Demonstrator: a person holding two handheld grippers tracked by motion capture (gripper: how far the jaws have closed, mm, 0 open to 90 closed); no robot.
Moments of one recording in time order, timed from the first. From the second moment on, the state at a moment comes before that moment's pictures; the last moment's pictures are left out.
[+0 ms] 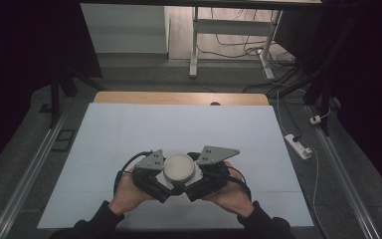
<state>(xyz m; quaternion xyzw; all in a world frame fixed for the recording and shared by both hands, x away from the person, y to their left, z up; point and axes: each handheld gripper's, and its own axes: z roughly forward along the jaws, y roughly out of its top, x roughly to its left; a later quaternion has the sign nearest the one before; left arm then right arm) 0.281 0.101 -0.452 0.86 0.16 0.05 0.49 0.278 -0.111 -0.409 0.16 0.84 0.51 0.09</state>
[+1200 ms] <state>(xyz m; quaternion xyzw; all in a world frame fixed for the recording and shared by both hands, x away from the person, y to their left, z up) 0.278 0.099 -0.458 0.87 0.14 0.04 0.48 0.277 -0.125 -0.396 0.17 0.82 0.54 0.09</state>
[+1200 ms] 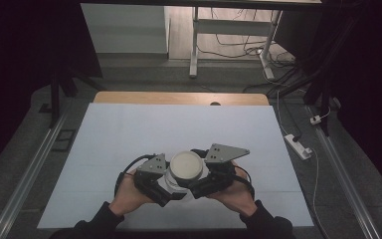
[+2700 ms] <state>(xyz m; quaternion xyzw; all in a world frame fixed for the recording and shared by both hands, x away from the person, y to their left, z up) 0.265 0.108 -0.457 0.86 0.14 0.03 0.49 0.316 -0.146 -0.388 0.23 0.80 0.54 0.13</state>
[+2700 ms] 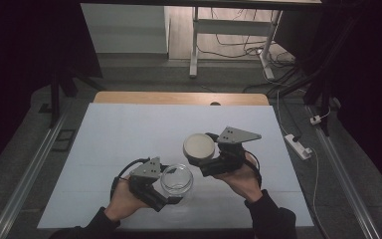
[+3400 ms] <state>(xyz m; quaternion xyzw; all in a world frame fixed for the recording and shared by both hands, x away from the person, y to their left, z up) 0.278 0.118 -0.461 0.86 0.17 0.06 0.47 0.333 -0.135 -0.397 0.24 0.80 0.53 0.14</state>
